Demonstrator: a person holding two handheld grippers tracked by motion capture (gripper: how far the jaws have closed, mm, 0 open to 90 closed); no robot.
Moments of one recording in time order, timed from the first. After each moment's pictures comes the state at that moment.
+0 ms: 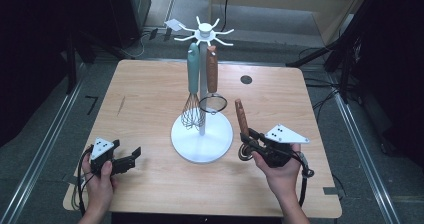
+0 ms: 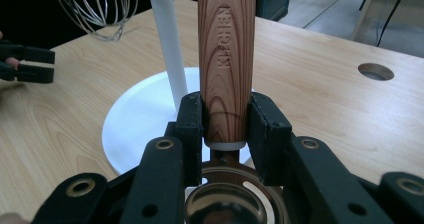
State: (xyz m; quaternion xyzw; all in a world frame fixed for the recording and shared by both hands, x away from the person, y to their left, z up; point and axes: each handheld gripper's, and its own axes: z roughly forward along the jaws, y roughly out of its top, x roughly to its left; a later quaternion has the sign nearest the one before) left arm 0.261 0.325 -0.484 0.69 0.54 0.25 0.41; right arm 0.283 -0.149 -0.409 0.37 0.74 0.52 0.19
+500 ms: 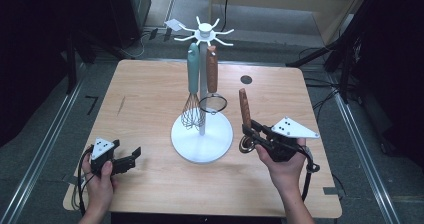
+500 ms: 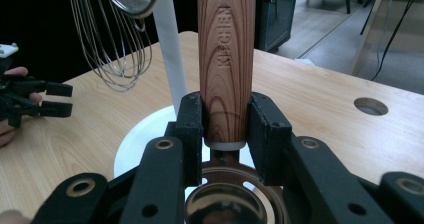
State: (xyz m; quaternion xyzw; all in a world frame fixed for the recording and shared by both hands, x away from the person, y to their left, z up) left arm 0.260 0.325 -0.484 0.69 0.54 0.26 0.41; right arm 0.286 -0.152 -0.381 0.36 0.72 0.56 0.20
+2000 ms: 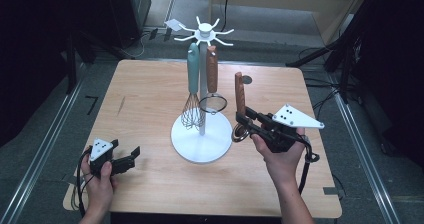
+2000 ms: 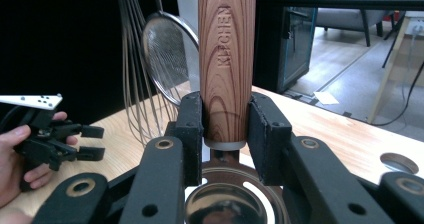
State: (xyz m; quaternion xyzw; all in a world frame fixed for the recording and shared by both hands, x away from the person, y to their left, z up) left arm 0.258 0.325 -0.484 0.68 0.54 0.27 0.41; right arm 0.289 -0.138 -0.339 0.32 0.70 0.61 0.19
